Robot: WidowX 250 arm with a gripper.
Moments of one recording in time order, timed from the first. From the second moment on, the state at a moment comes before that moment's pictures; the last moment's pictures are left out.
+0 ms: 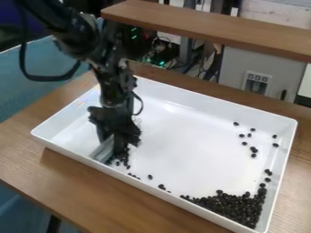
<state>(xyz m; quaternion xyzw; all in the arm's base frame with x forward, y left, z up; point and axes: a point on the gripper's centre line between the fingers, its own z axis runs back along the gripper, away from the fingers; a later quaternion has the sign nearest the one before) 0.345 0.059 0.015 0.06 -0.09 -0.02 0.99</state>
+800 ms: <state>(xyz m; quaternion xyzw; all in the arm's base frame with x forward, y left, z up) 0.346 -0.048 0.016 0.05 -0.12 -0.04 0.99</state>
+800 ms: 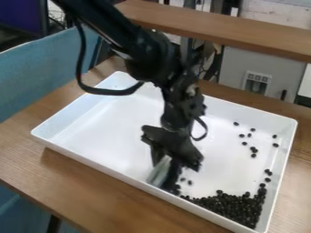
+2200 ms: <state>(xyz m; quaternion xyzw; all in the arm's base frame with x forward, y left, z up) 0.365 0.001 0.090 0.02 -0.10 -0.11 0.99</state>
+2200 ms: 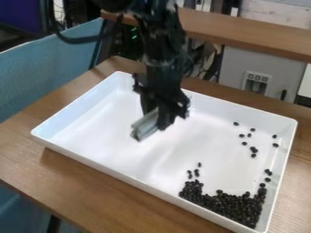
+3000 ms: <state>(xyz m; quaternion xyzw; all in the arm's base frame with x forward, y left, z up) 0.365 0.034 0.072 -0.01 -0.06 -0.19 0.98</state>
